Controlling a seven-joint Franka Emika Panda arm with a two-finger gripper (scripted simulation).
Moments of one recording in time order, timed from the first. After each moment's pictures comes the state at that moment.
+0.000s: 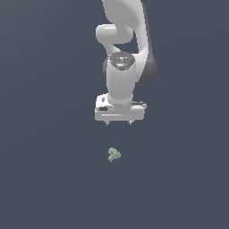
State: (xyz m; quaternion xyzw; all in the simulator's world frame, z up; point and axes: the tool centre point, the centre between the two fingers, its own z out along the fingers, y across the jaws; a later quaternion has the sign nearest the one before) arm 0.006 0.020 0.172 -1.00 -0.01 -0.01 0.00
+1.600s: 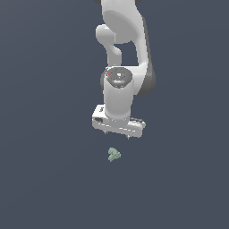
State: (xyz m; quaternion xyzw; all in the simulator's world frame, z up) arm 0.053 0.010 0.152 -0.99 0.12 -0.02 0.00
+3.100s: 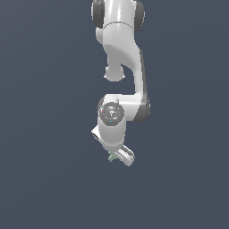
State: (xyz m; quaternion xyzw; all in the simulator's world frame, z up) arm 0.102 -0.007 0.076 -0.94 0.35 0.00 0.00
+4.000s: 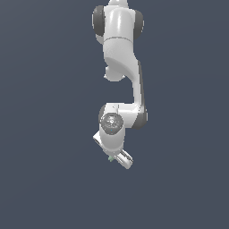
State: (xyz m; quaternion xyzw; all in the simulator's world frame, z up) arm 0.102 -0.008 0.031 -0.94 0.35 0.00 0.00
